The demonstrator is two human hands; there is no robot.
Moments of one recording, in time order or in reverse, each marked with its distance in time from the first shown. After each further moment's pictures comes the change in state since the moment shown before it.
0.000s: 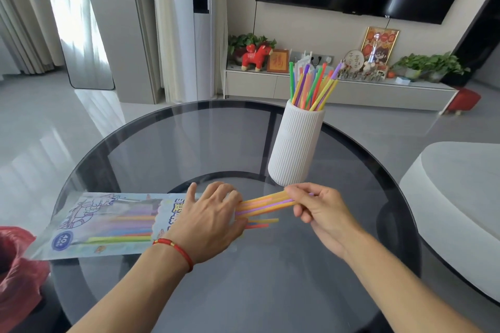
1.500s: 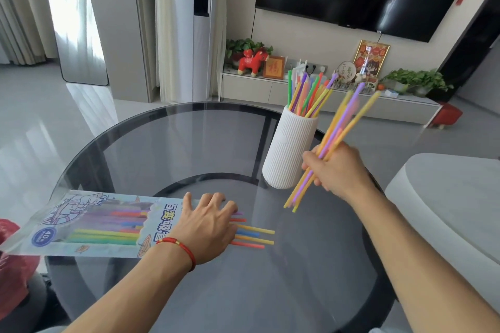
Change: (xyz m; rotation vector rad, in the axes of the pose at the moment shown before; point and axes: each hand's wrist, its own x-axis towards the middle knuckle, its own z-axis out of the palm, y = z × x) left_hand -0.003 0.004 0.018 0.019 -0.136 -0.076; right_hand 0.010 -0.090 -0.011 -0.959 0.234 -0.406
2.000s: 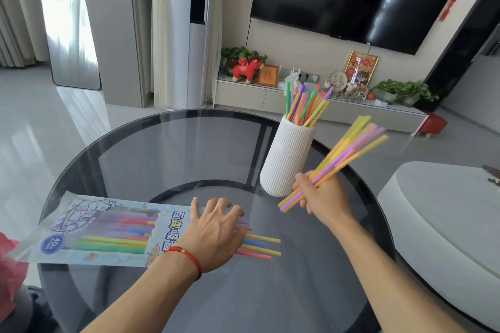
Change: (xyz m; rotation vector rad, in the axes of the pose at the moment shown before) left_hand 0.008 0.007 0.005 -0.172 0.087 0.022; right_hand -0.019 0.024 0.039 0.171 0.038 0.110
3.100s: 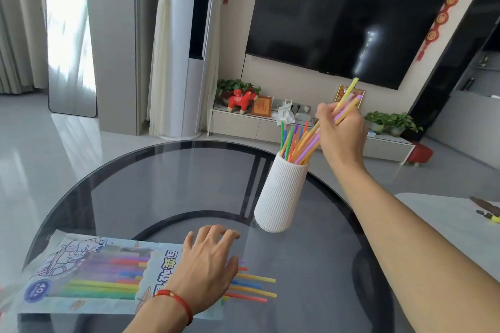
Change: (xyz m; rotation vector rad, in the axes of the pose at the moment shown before) left_hand 0.004 0.000 -0.010 -0.117 0.133 -0.025; right_hand 0.102 -0.124 -0.060 0.073 0.548 -0.279
